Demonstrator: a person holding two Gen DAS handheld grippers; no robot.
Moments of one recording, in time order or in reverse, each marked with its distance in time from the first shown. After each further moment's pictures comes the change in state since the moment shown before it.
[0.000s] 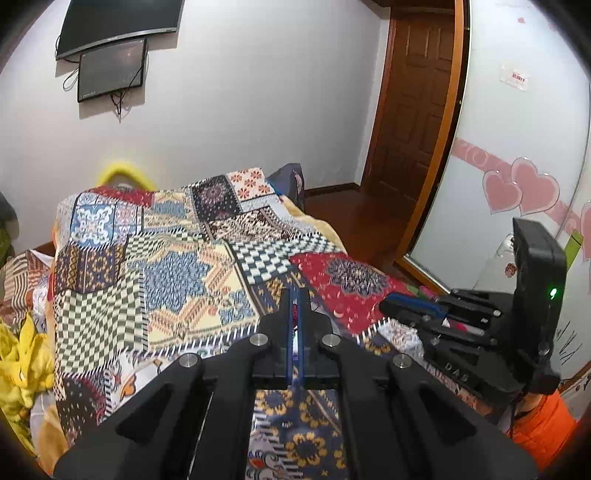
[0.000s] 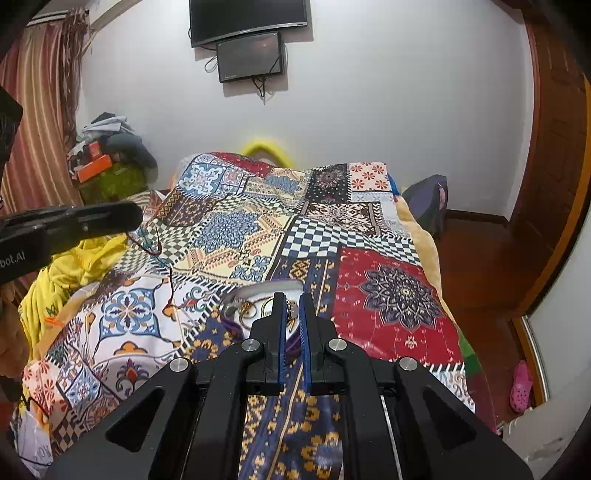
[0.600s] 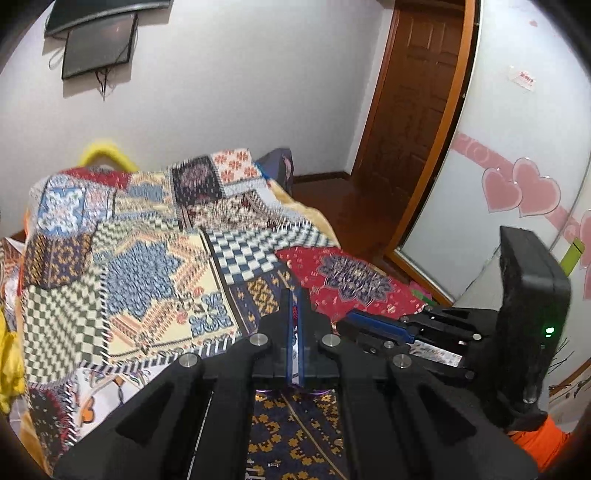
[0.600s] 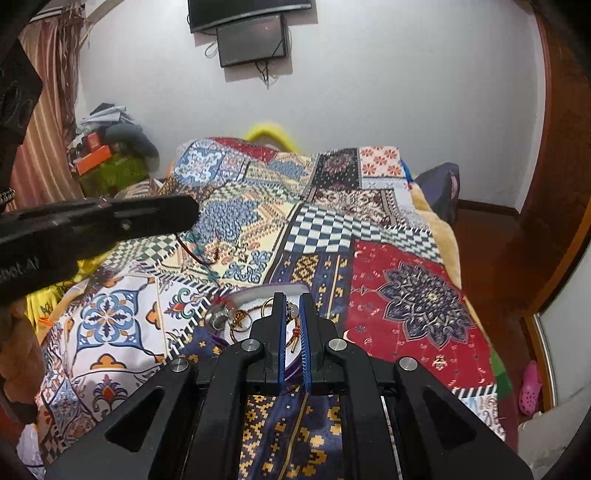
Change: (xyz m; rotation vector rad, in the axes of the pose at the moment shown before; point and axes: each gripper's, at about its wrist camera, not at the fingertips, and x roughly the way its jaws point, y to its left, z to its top) left arm 0.075 0.007 0.000 -0.039 0.083 -0.058; right arm 0.051 -0.006 0.001 0.002 0.064 0.036
